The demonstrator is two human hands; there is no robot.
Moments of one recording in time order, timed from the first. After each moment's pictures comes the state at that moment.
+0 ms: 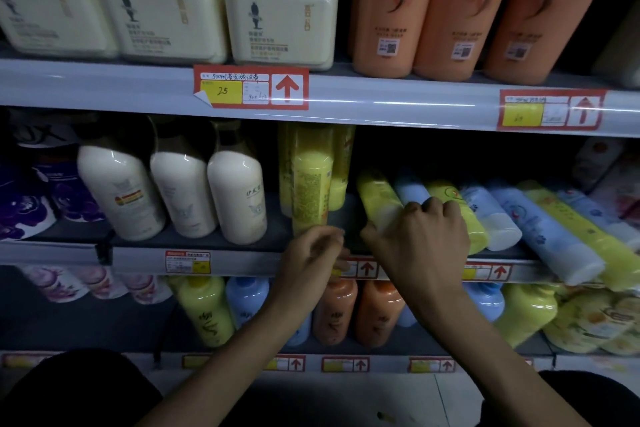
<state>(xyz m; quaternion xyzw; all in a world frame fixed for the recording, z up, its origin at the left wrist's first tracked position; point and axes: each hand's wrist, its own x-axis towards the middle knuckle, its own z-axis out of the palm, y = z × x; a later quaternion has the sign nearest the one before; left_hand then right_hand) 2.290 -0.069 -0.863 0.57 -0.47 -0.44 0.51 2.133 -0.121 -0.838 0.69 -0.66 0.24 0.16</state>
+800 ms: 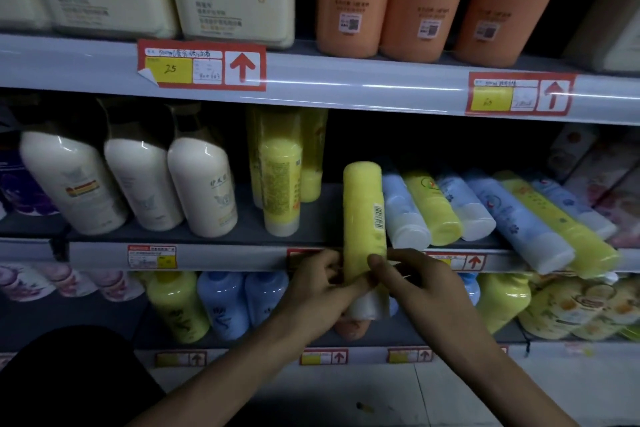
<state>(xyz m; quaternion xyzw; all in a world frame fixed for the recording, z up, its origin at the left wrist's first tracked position) 2.240 -0.058 -0.876 0.55 -0.47 -0.54 0.42 2.071 -0.065 -0.845 0.66 -0.61 0.30 -0.32</state>
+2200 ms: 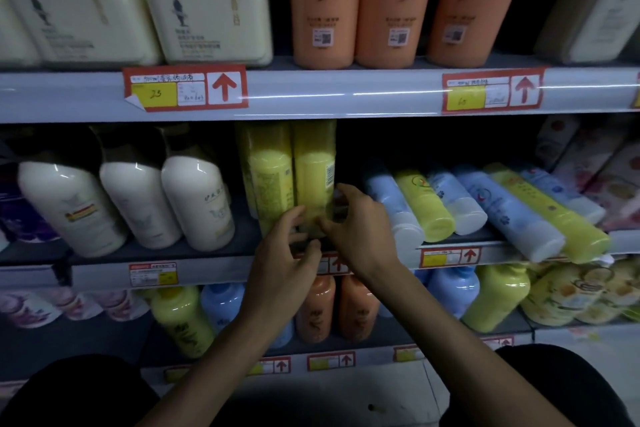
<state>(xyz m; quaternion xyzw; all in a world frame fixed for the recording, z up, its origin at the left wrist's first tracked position) 2.278 -0.074 -0.871 0.60 -0.56 -0.28 0.50 2.152 -0.135 -0.841 0.71 -0.57 0.38 -0.19</state>
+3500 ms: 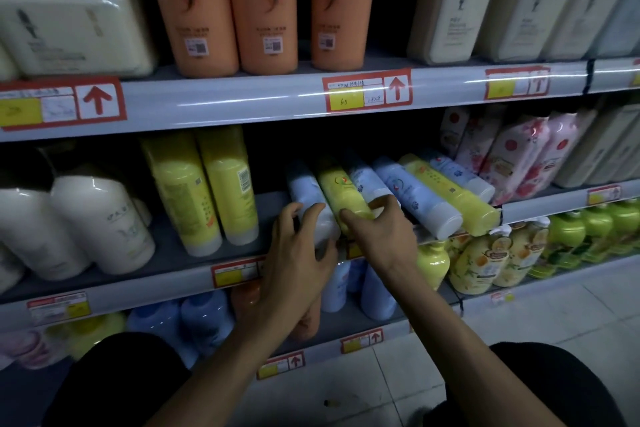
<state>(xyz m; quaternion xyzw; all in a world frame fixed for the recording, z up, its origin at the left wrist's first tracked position) 2.167 -0.111 -0.894 0.55 -0.72 -0.08 0.41 2.023 -0.114 -0.836 0.49 -0.74 0.38 -0.25</state>
